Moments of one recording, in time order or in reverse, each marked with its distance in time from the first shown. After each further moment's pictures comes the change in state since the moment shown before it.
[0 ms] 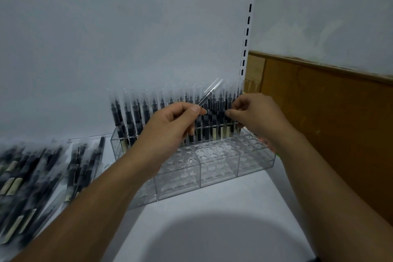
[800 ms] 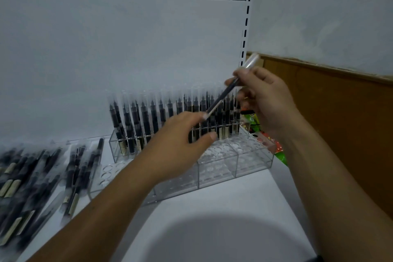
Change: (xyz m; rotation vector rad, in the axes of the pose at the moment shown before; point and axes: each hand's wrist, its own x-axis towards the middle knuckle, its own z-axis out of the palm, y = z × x) left_hand -0.002 -0.005 0.009 0.681 -0.157 0.155; right_hand -0.012 -0.027 -0.024 0.989 0.054 -0.027
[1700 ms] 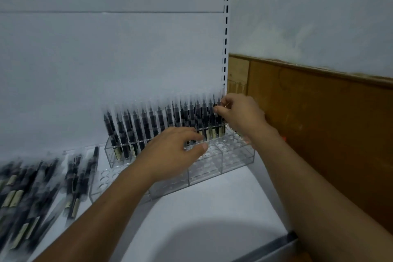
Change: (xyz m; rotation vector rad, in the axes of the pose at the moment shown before) left_hand 0.002 0.006 0.002 0.216 -0.166 0.028; right_hand 0.011 0.026 -0.009 -1.053 0.054 0.059
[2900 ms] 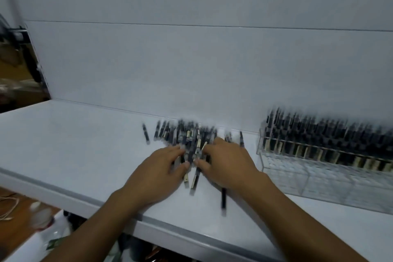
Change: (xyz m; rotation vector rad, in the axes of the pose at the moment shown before) left_hand -0.263 -0.163 -0.050 0.002 0.375 -0.584; right_hand -0.161 -0.245 0.139 -0.210 -0.466 -0.793
